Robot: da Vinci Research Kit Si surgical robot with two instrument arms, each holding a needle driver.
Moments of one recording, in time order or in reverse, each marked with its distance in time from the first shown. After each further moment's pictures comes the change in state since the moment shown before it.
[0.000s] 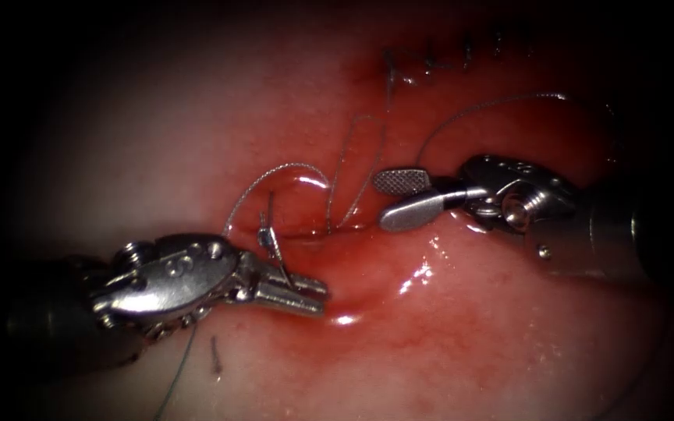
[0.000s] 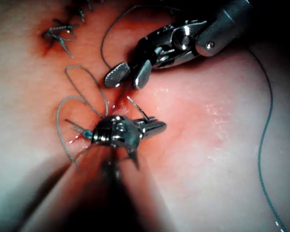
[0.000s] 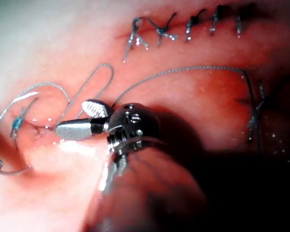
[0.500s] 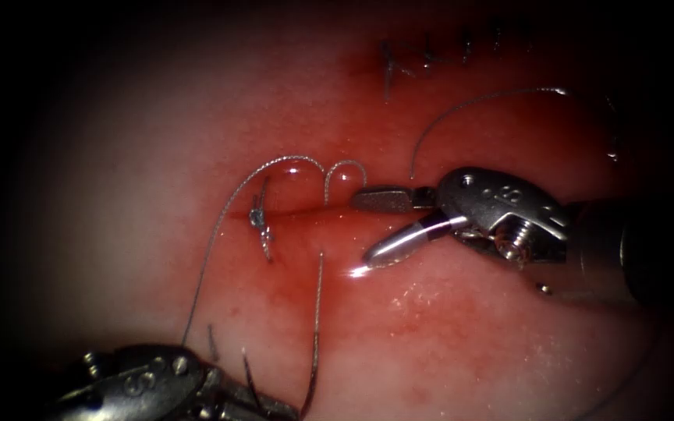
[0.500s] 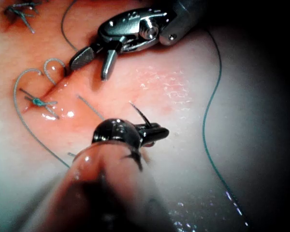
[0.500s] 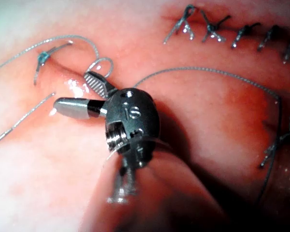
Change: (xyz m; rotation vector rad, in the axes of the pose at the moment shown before) right arm 0.000 -0.002 0.002 0.021 -0.059 -0.501; left arm -0.001 0.008 -0.001 -0.053 -0.035 -0.036
